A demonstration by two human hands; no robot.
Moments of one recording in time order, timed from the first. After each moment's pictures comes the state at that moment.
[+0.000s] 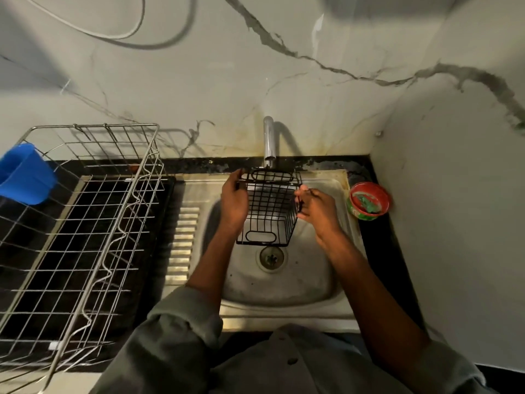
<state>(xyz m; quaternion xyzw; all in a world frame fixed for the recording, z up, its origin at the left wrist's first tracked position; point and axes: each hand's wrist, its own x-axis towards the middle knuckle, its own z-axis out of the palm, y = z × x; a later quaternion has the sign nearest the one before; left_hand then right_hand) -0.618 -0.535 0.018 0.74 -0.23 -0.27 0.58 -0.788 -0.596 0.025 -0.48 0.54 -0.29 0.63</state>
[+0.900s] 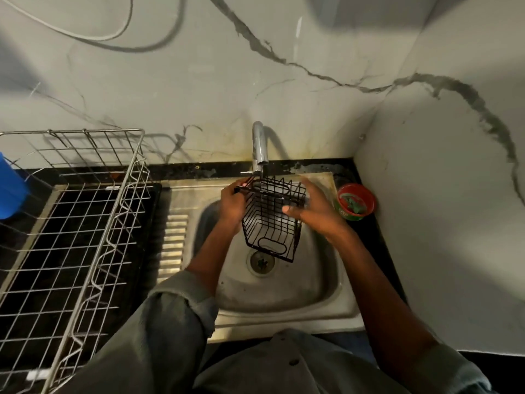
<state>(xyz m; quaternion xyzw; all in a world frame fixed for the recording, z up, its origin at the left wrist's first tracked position) -0.609 -0.558 -0.001 0.68 -0.17 -0.40 0.59 -0.808 -0.604 0.049 -0.66 0.51 -0.17 0.52</state>
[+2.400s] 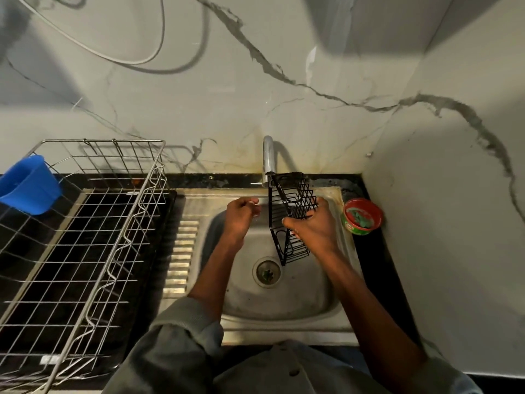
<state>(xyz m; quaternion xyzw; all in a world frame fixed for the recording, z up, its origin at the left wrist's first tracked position) -0.619 -0.535 0.000 0.71 -0.19 -0.38 0.56 -0.798 -0.574 0.044 -0.62 0.59 -0.26 0.44</state>
